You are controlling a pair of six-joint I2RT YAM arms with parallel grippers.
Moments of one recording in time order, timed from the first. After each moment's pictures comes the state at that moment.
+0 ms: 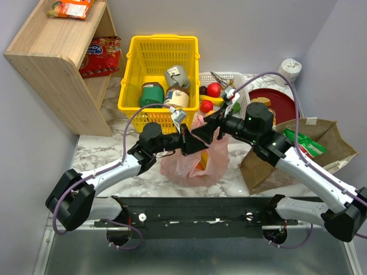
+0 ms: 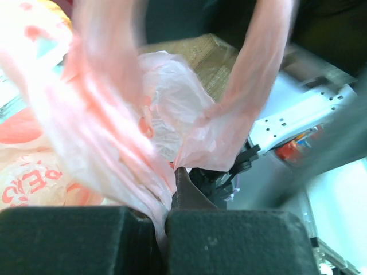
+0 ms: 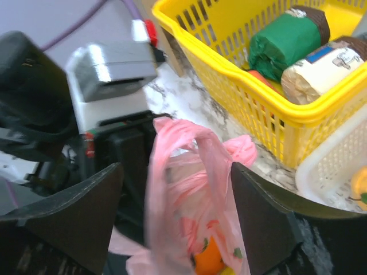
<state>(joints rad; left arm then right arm) -0.71 1.27 0.65 0.65 0.64 -0.71 0.71 1.13 1.03 -0.05 -0.33 0.26</state>
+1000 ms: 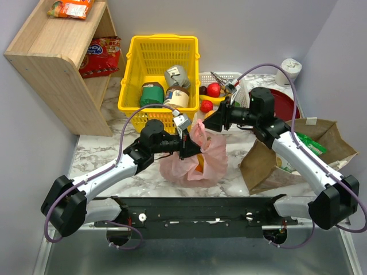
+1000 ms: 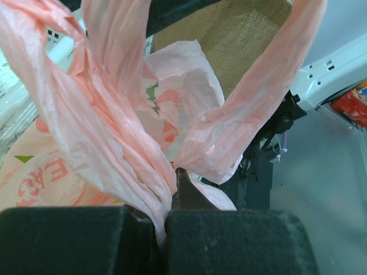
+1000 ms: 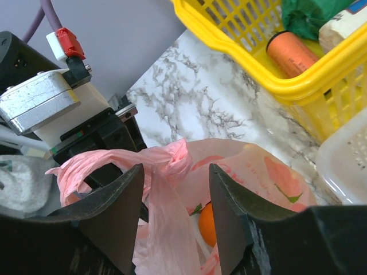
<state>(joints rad) -0.71 1.19 0.71 0.31 0.66 -0.37 0.44 1.26 1.09 -0.10 -0.76 0.38</state>
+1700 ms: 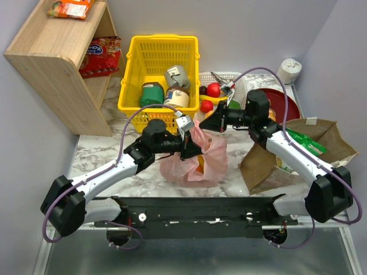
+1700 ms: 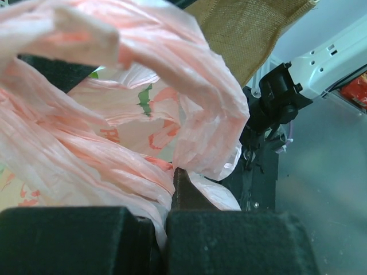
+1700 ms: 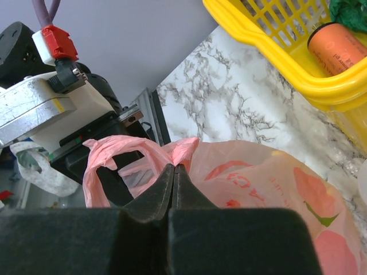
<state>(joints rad) -0.74 1.19 0.74 0.24 0.66 -0.30 0.44 1.33 1.01 0.13 -0.91 0.51</state>
